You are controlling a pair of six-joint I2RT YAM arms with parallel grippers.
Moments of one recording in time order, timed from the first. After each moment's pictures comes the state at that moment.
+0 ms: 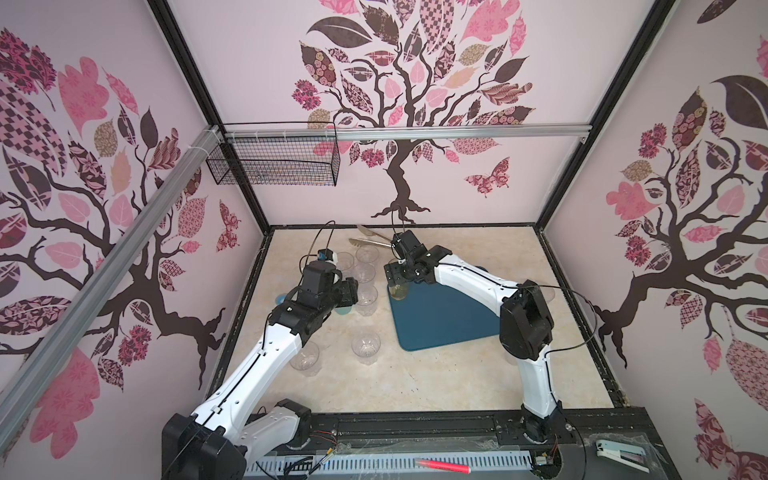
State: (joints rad) left arm -0.38 1.10 0.93 -0.48 -0.07 -0.39; right arm 0.70 2.09 1.82 -0.65 0.13 0.34
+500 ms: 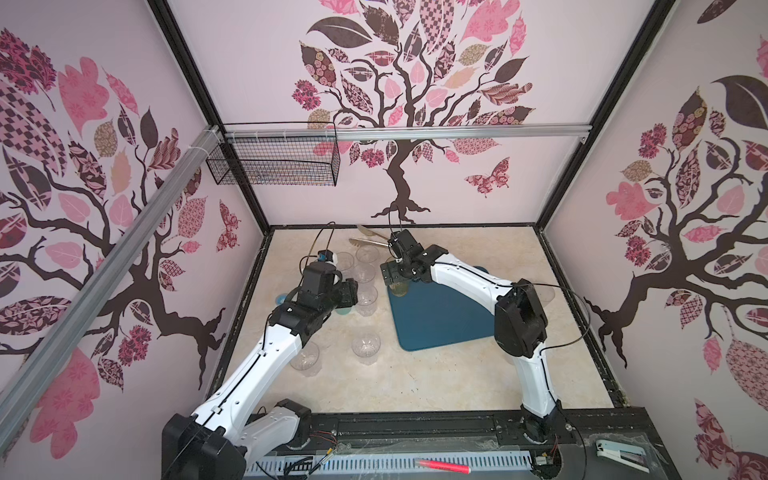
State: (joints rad) left arm -0.38 1.09 0.92 -0.48 -0.07 -0.39; right arm 0.70 2.13 1.85 -0.65 0.16 0.32
